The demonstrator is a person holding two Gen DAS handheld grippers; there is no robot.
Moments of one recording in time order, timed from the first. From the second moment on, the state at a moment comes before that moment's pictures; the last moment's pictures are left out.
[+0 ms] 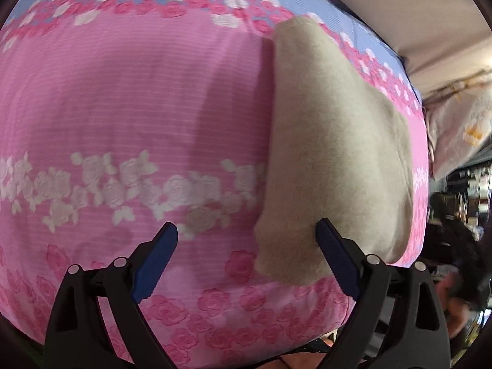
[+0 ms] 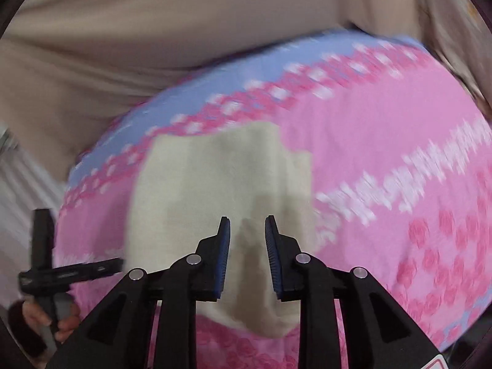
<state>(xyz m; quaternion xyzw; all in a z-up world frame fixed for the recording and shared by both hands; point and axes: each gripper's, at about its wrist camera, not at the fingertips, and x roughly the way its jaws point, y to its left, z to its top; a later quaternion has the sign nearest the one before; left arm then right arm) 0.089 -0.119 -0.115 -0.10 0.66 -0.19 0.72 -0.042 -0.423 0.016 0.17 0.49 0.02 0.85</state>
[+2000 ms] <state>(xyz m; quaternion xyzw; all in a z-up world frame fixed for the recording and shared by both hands) 0.114 -0.304 -0.139 -0.20 0.63 -0.21 0.72 -0.013 -0.640 -0.057 0.28 0.53 -0.04 0.80</state>
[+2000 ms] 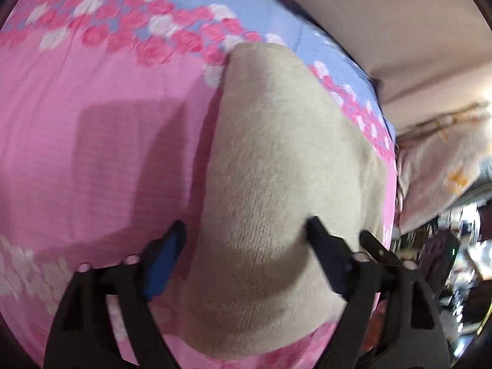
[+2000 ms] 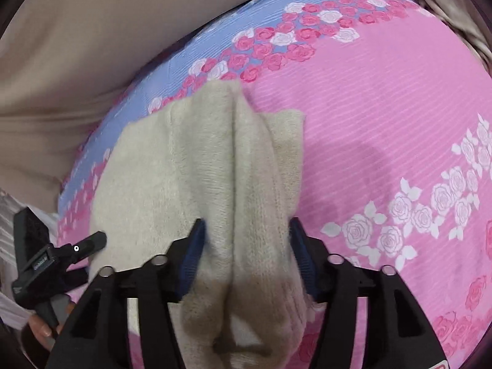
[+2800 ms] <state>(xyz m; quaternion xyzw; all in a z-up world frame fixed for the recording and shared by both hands) 0.115 -0.368 -0.099 -0.11 0.66 -0.23 0.71 -0.007 -0.609 -0.021 0.31 0.49 -0.05 0.81</state>
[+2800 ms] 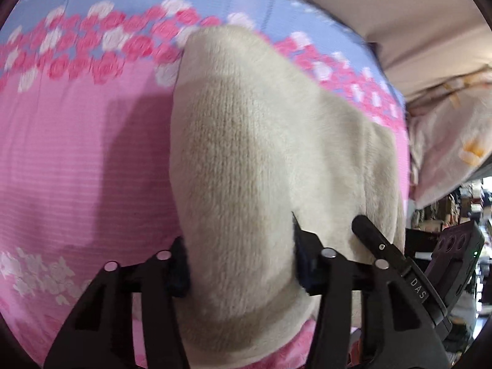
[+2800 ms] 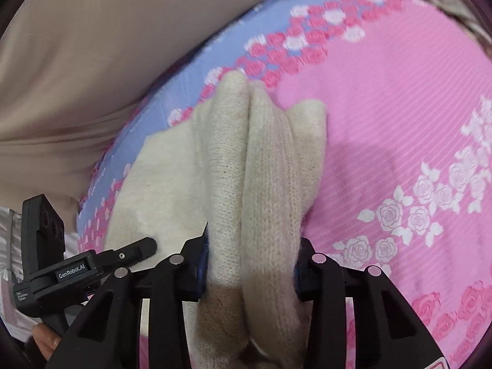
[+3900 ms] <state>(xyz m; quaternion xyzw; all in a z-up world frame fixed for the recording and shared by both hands) 0.134 -0.090 0.158 -0.12 0.44 -0.27 0.85 0.040 -0.352 0.178 0.21 0.34 0.14 0.91</state>
